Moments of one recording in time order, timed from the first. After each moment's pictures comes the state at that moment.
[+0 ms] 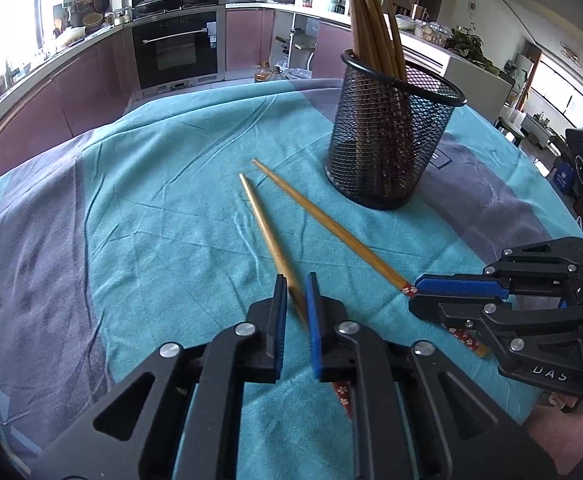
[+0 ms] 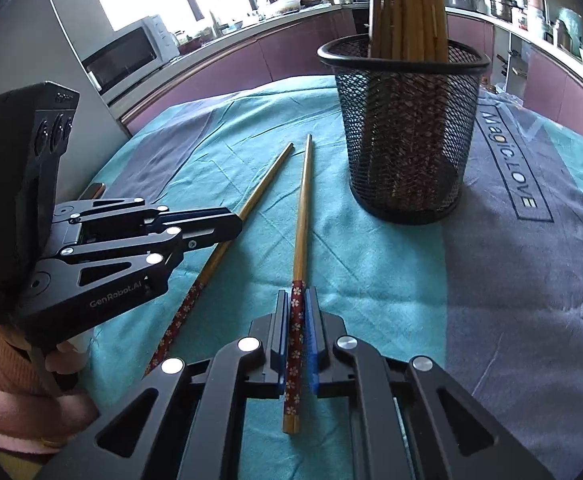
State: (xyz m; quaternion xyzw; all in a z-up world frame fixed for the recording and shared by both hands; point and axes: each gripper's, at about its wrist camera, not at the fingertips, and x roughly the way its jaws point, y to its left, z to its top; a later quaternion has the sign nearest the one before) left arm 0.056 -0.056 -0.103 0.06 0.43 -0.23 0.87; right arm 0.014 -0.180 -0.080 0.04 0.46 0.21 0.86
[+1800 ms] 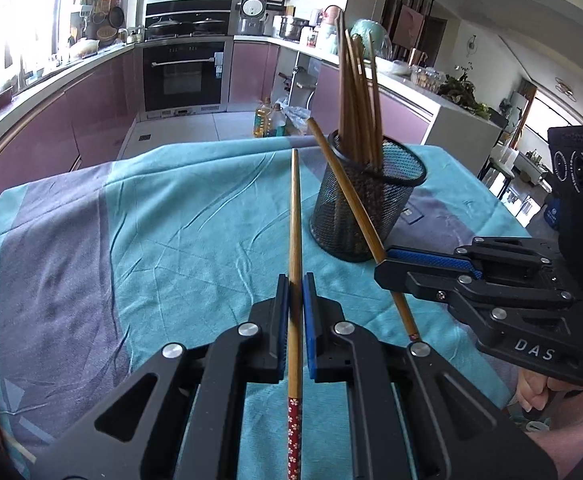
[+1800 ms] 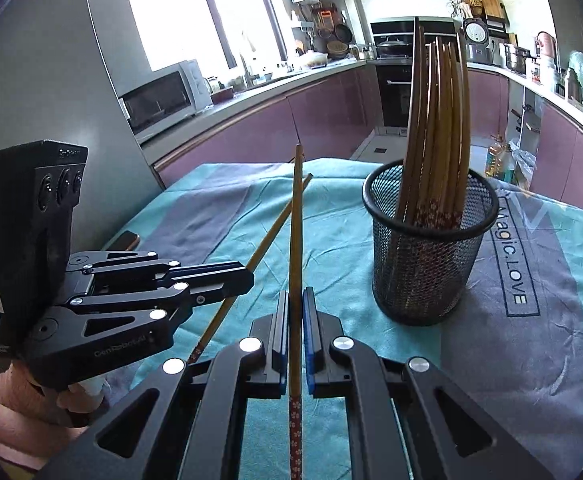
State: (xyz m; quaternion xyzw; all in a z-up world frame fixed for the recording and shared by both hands) left arm 0.034 -0.042 -0.053 0.02 0.37 -0.24 0.90; right arm 0.010 -0.183 -0.020 0.05 0.36 0.25 0.90
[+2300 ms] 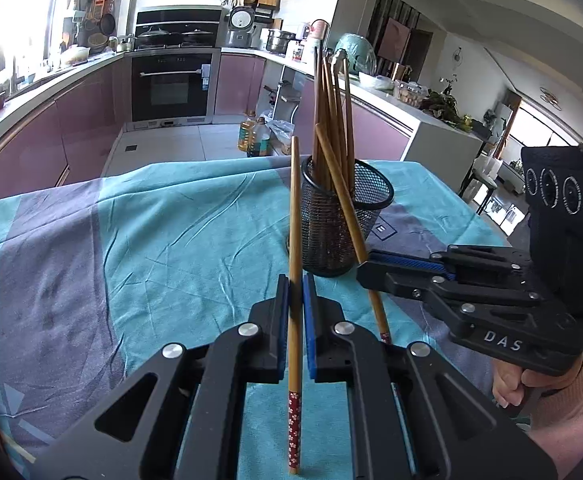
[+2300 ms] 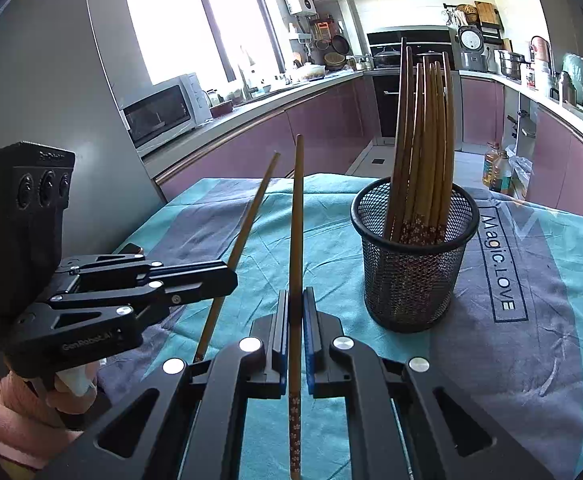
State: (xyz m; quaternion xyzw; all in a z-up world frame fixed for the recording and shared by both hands) left arm 0.022 -0.039 -0.031 0.00 0.35 -0.27 0.90; right arm 0.006 -0.194 -0.014 0.06 0.34 0.24 0.91
